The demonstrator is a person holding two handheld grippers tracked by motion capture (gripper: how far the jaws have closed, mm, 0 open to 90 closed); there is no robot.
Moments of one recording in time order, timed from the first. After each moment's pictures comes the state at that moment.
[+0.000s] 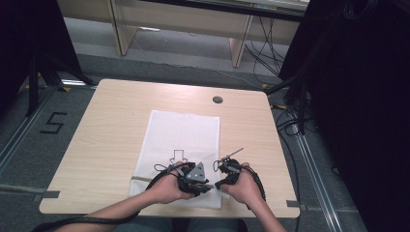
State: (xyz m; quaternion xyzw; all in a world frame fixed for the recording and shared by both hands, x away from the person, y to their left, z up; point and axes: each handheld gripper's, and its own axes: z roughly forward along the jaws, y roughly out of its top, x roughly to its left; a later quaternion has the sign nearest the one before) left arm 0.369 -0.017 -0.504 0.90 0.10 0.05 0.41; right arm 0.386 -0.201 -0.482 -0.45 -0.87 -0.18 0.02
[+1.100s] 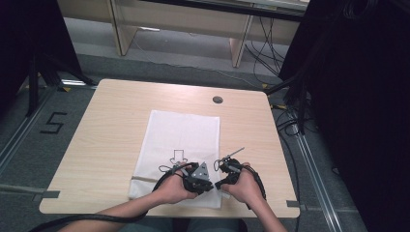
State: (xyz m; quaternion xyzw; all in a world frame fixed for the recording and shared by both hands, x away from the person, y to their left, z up) left arm 0.371 -0.028 -0.511 0.90 0.14 0.04 0.42; right arm 0.387 -0.203 -0.482 -0.46 -0.87 -0.19 0.03
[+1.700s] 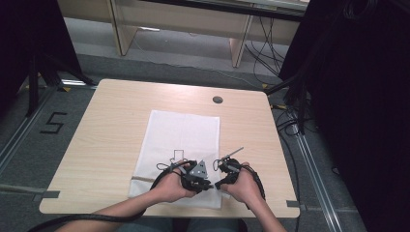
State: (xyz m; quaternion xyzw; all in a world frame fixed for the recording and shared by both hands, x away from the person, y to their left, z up) left arm 0.372 -0.022 -0.501 0.90 0.14 0.03 0.41; right arm 0.387 -0.201 -0.481 -0.46 -0.87 -0.18 0.03
